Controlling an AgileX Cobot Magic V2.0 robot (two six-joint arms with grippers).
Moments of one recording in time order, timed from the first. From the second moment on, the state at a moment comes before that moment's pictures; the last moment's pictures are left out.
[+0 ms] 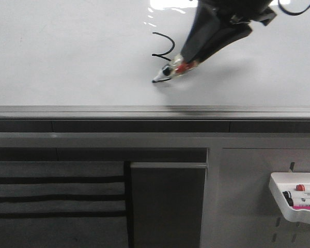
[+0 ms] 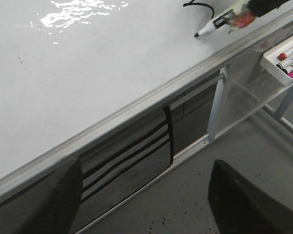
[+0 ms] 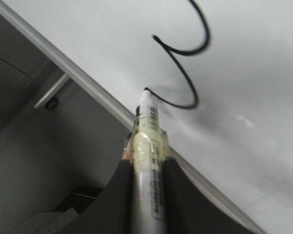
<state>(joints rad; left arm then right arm) -0.49 0.78 -0.76 -0.06 0.66 0.19 0.40 1.58 -1.28 0.54 0.73 -0.60</state>
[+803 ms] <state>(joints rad) -0.49 0.78 -0.76 -0.06 0.66 0.19 0.46 1.04 -0.84 0.80 0.82 -1.04</state>
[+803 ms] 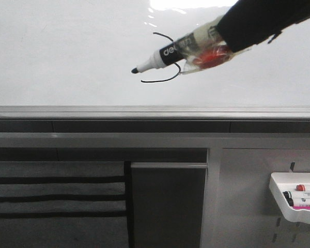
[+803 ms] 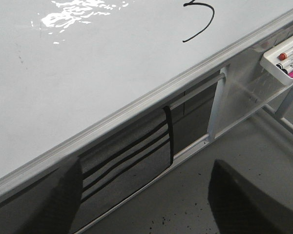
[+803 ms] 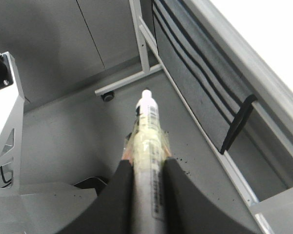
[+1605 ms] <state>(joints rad) -0.54 0.90 -0.81 -0.14 0.63 0.35 0.49 1.03 -0.88 0.80 0.74 -1.40</state>
